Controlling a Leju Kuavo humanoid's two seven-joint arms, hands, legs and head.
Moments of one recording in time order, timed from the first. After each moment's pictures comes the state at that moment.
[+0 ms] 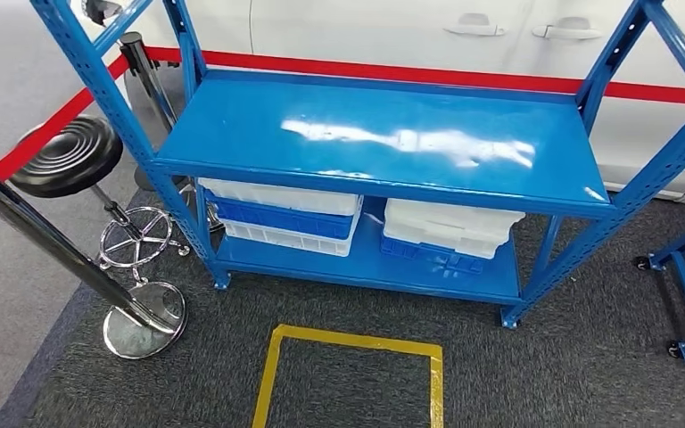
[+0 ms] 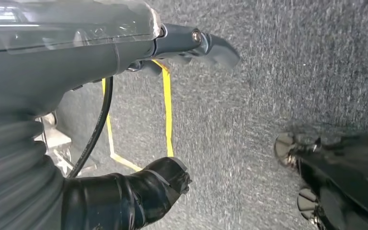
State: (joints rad) left arm 0.01 0.06 -0.97 -0.04 0.73 0.09 -0.11; right arm 0.07 0.36 -1.40 -0.81 1.29 0.64 -0.16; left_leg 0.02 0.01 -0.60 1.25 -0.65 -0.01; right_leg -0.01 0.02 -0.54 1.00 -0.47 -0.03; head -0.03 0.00
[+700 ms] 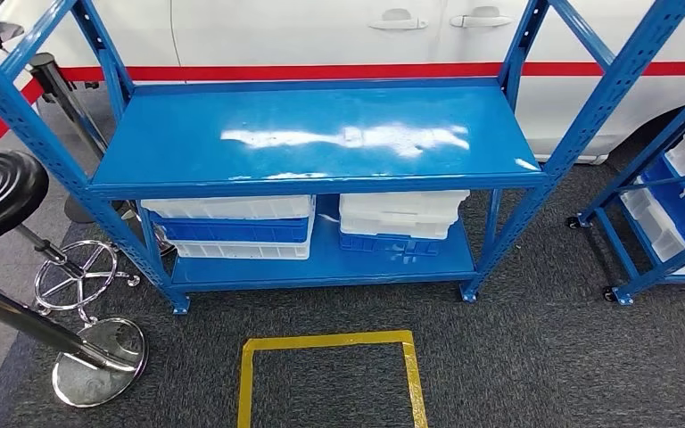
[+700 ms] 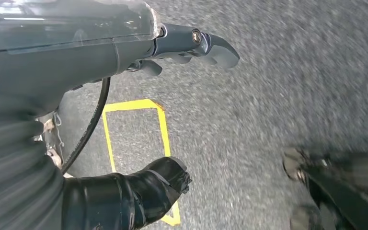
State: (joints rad) left arm 0.01 0.05 -0.97 -0.03 0.76 0.10 -0.12; right arm 0.07 0.36 -1.40 -0.81 1.31 0.66 -0.18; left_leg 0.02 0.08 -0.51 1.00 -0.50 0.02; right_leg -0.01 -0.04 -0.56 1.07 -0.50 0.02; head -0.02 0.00
